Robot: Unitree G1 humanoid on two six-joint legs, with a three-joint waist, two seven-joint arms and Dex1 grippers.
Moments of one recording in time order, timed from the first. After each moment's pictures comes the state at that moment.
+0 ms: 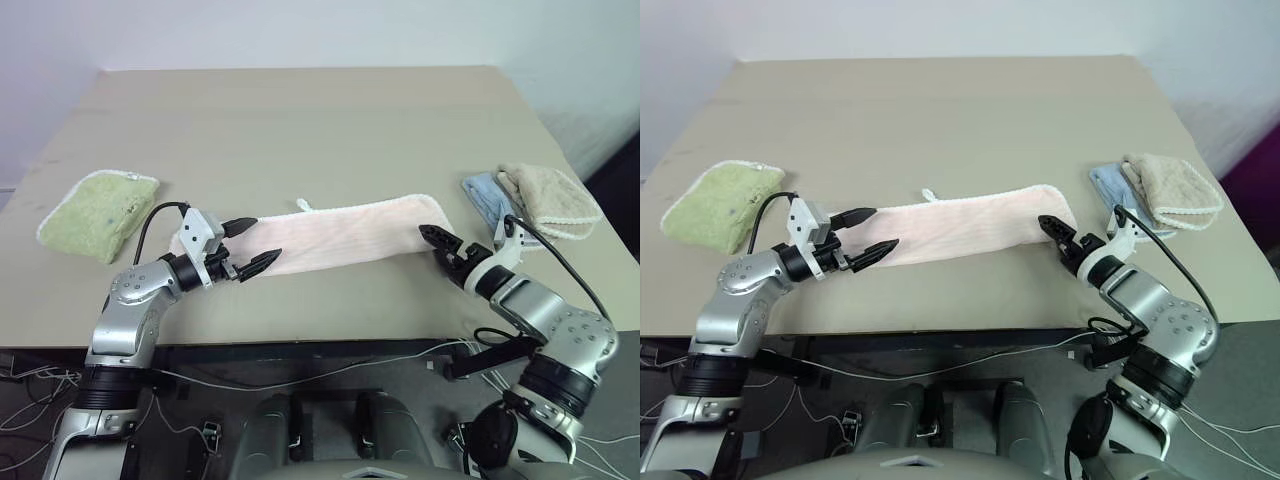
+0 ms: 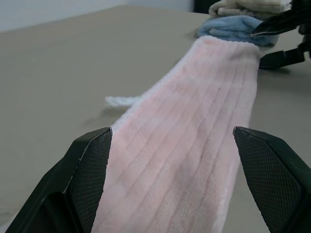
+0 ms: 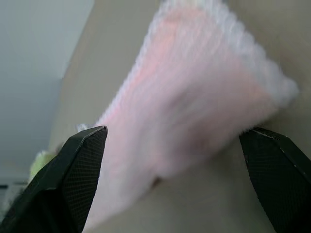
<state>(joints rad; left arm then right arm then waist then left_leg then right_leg) -0.28 0.52 0.06 0.01 -0.38 0.15 -0.90 -0.47 -0.13 -0.76 -0.01 1.02 1.23 -0.05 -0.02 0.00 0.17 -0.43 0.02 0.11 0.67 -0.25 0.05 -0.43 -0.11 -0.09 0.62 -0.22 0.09</state>
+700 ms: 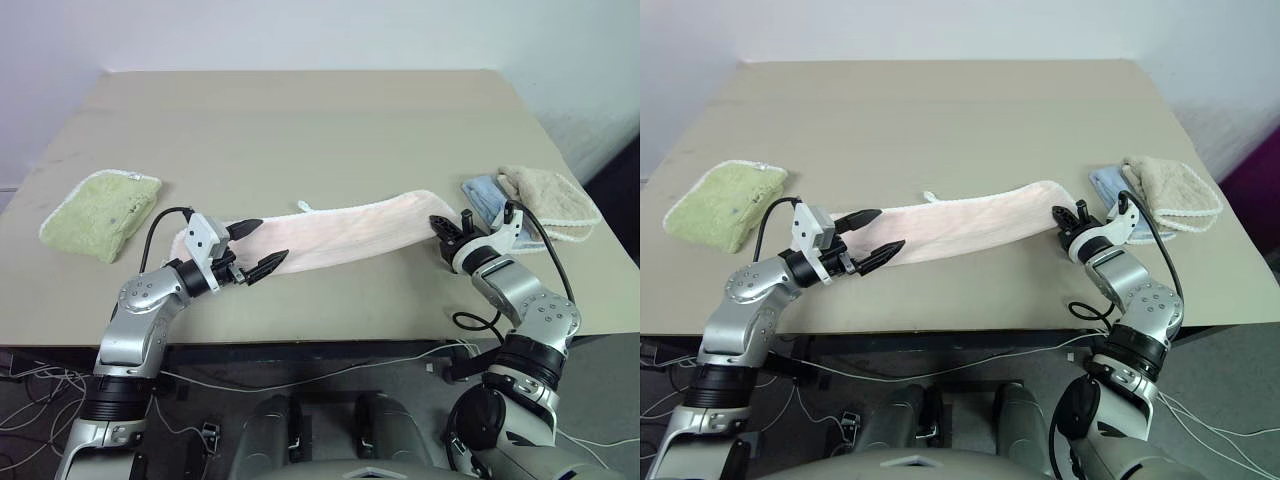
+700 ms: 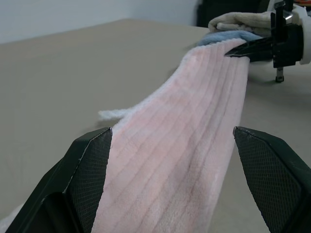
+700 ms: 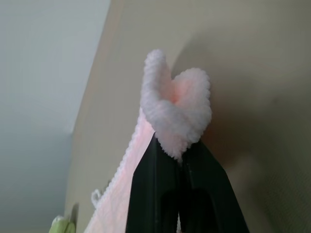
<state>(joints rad) -0.24 0.47 0.06 -0.05 -0.38 0.15 -0.86 -0.51 -0.11 -0.73 0.13 1.08 0.96 -0.14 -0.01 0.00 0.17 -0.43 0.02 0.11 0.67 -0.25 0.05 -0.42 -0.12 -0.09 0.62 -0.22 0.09</state>
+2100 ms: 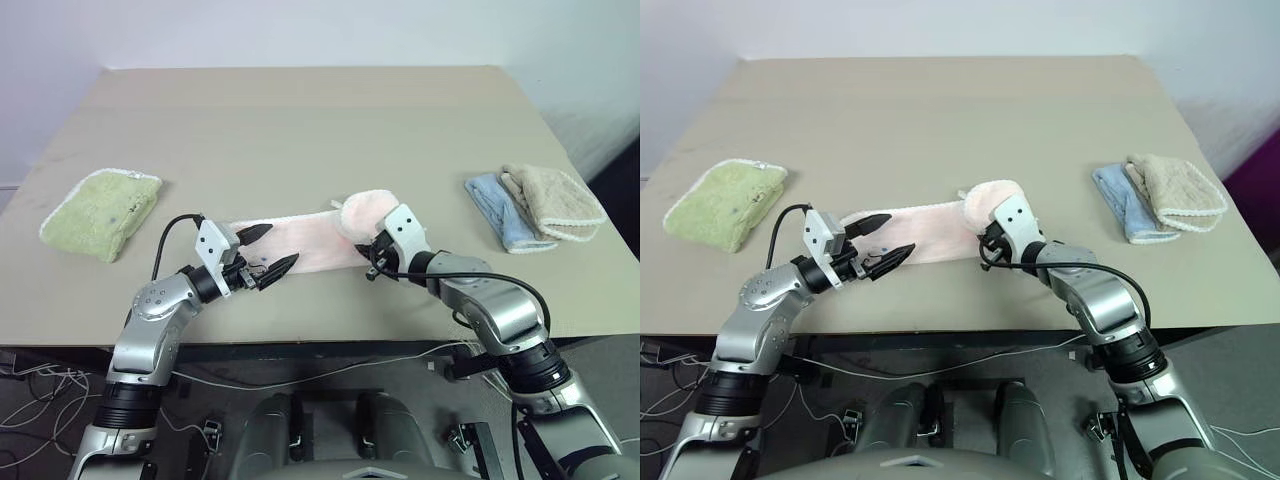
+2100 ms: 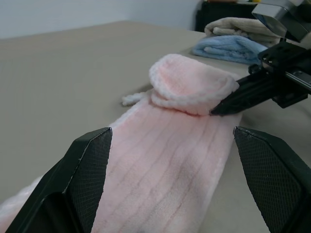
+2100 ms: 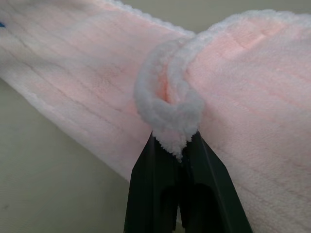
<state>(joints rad) -0.21 0.43 0.03 -0.09 -0.38 0.15 -0.82 -0.44 -0.48 0.25 -0.17 0.33 0.71 0.45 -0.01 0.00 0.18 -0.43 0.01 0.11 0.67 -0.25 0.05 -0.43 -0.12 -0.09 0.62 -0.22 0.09</state>
